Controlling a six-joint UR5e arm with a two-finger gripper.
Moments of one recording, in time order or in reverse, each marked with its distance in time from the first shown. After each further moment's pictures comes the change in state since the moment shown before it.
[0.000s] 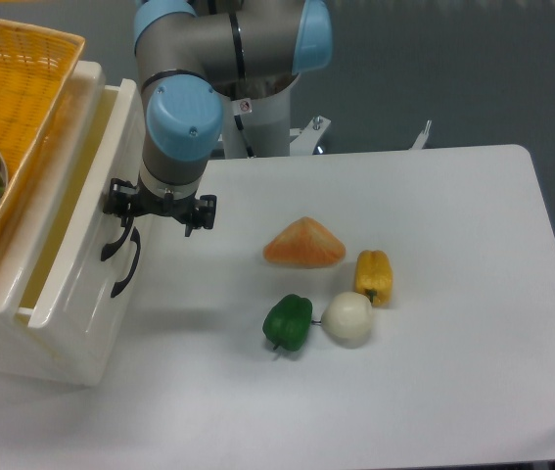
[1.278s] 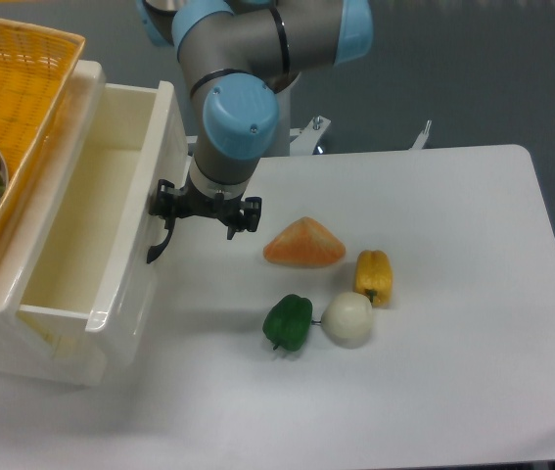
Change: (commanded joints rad) arm 0.115 0.000 -0.003 -0.006 0.040 0.127
